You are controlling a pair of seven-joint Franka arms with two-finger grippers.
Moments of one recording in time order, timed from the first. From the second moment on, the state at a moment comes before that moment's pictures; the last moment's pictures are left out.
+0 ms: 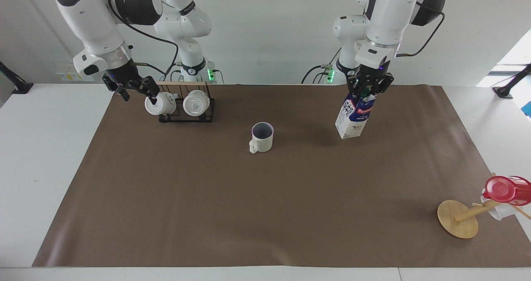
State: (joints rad) left arm -0.12 -0.22 -0.26 -2.00 0.00 1.88 -0.39; right arm 0.04 -0.12 -0.11 -1.87 0.01 1.72 0.13
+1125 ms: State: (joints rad) left arm -0.38 0.00 -0.27 -1.97 0.10 2.09 -0.73; right arm 0.05 -0.07 -0.10 -1.54 -0.03 1.49 0.08
